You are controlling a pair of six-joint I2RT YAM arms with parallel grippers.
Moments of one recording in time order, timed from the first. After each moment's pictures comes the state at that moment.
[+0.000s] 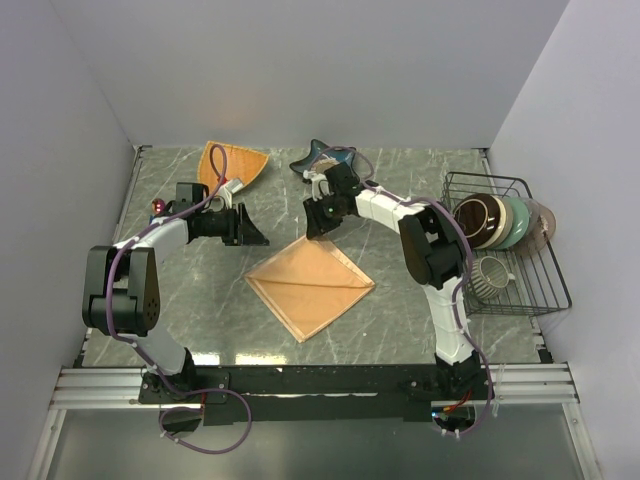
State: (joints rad) left arm -0.05 1.65 0.99 -0.24 1.05 -0.10; right arm 0.51 2.22 1.67 -0.43 -0.48 0.01
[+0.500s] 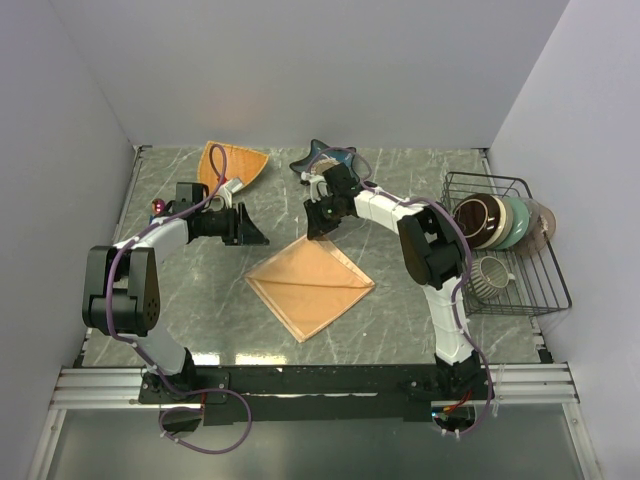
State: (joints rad) left arm -0.05 1.65 0.99 -0.24 1.05 -0.11; right arm 0.52 2.22 1.67 -0.44 -0.49 -0.01
